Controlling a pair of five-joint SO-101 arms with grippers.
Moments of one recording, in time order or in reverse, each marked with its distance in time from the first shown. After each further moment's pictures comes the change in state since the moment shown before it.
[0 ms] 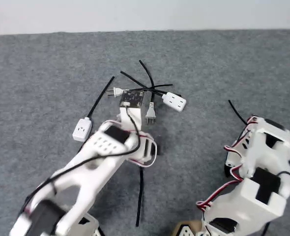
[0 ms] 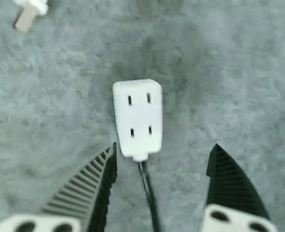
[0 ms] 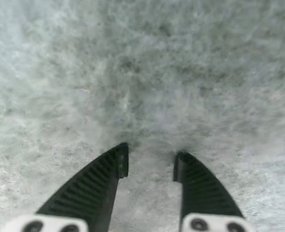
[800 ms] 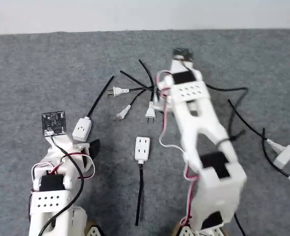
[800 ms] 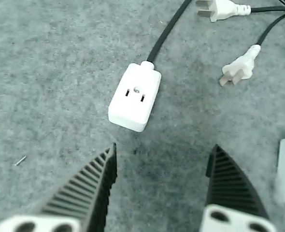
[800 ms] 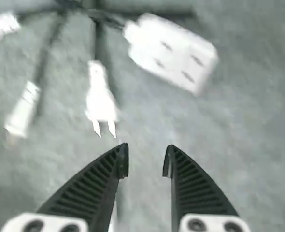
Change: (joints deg) left arm -36.7 -45.8 38.9 -15.1 -17.8; right arm -42.9 11.5 -41.8 2.5 -30.0
